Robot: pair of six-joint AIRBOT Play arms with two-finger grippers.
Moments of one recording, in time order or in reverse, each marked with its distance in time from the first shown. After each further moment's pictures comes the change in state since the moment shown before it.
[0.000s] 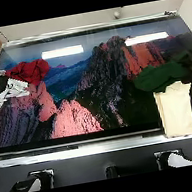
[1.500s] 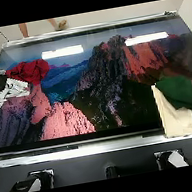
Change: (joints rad) left arm 0.000 0.001 0.000 0.000 0.019 0.014; right arm -0.300 0.235 -0.277 -0.465 0.285 0.260
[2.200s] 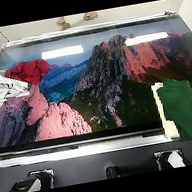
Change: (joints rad) left arm -0.031 -0.033 0.132 -0.001 0.045 0.031; right arm 0.063 0.064 -0.082 -0.018 -0.356 -0.276
